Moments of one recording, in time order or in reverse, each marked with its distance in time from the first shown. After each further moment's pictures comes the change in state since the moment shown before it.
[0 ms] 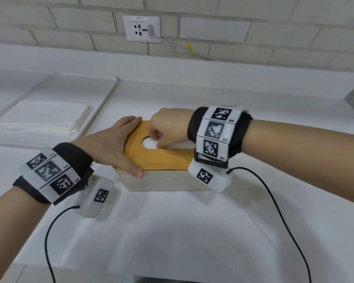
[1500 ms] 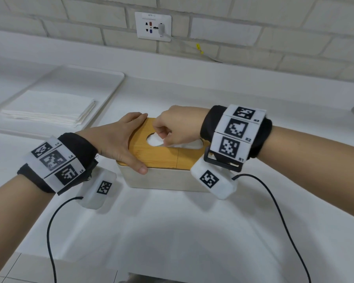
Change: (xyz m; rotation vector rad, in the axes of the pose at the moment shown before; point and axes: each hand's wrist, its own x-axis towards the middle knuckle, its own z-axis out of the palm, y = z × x) left_hand 0.004 -0.004 -0.001 0.020 -0.017 0.002; right_hand -0.008 0.000 -0.005 0.082 -0.048 0.019
